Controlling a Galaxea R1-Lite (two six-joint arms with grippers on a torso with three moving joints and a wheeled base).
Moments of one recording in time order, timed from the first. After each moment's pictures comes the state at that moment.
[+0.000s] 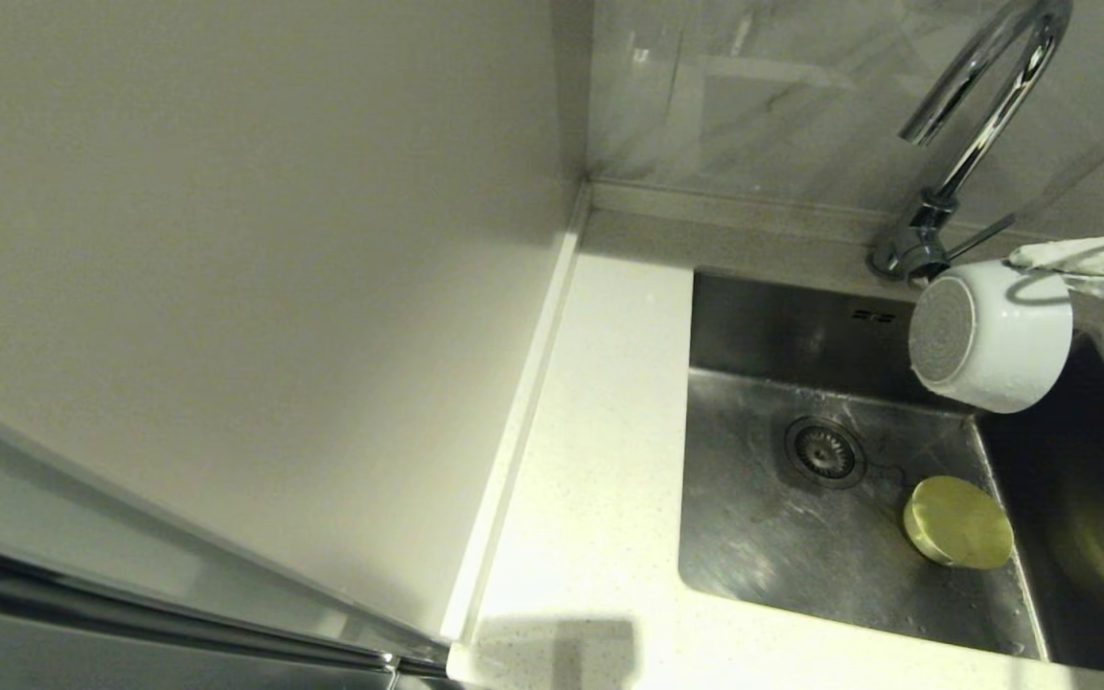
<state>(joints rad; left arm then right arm) 0.00 0.00 0.00 -0.01 0.00 -0.01 -0.40 1.60 -1.44 0.34 1.18 0.69</state>
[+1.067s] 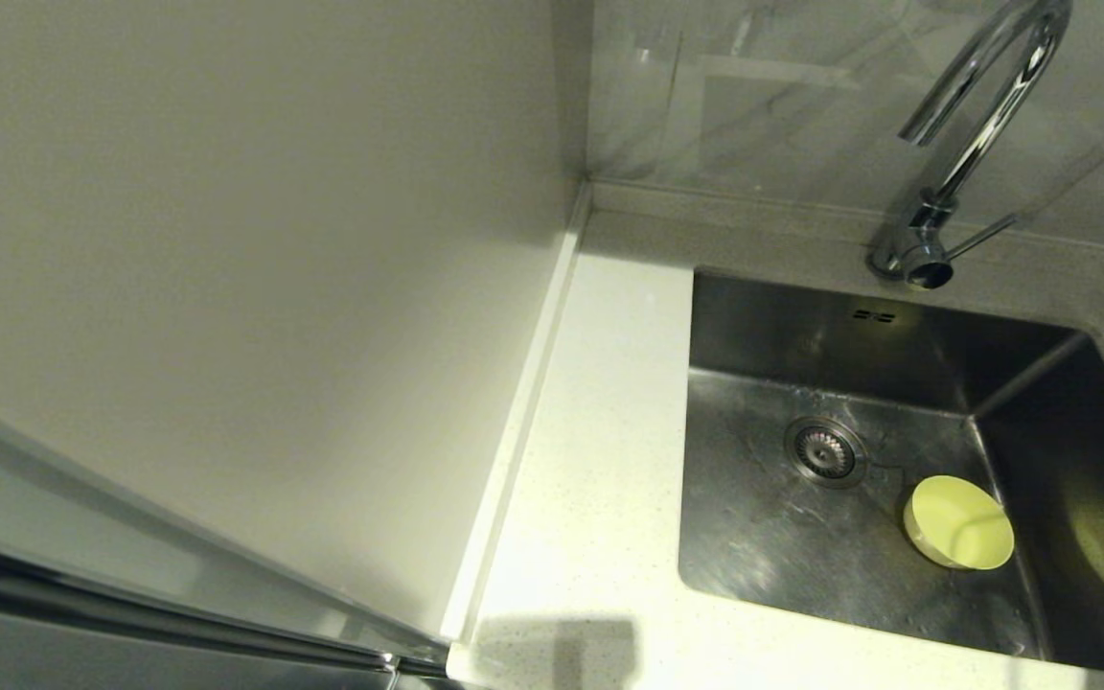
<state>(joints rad) 0.00 0.00 0.00 -0.01 0.00 -0.01 -0.83 1.58 -1.30 0.39 0.43 -0.92</state>
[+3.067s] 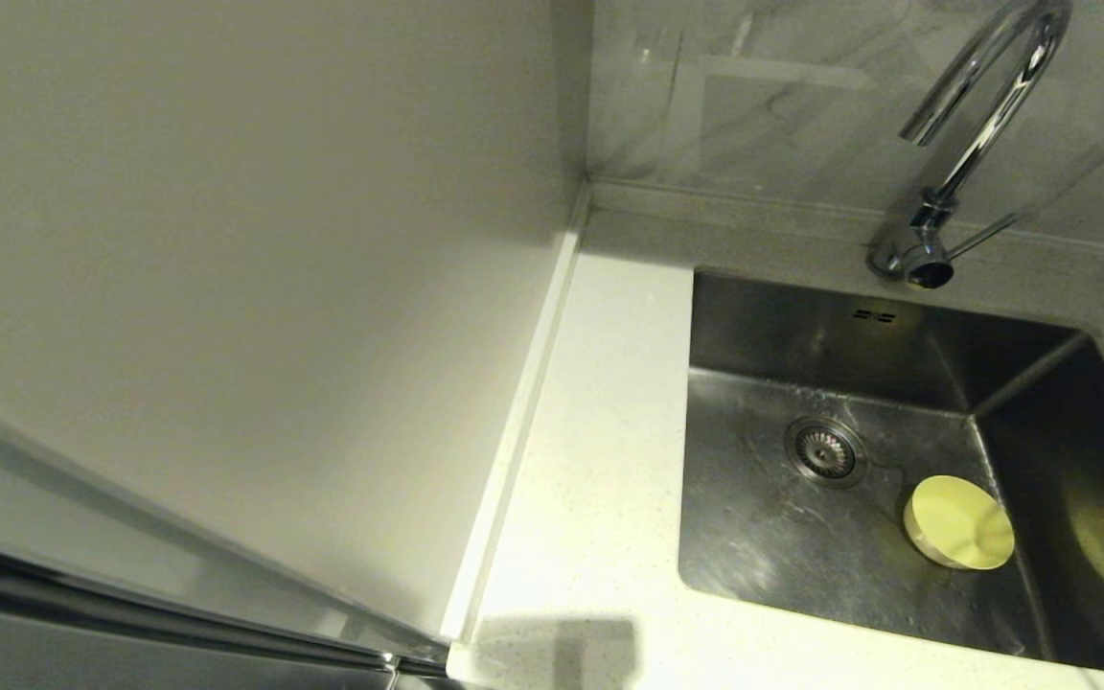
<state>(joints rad) 0.00 0.00 0.00 -0.01 0.00 -0.01 -0.81 1.82 -1.37 0.24 0.28 -0.88</state>
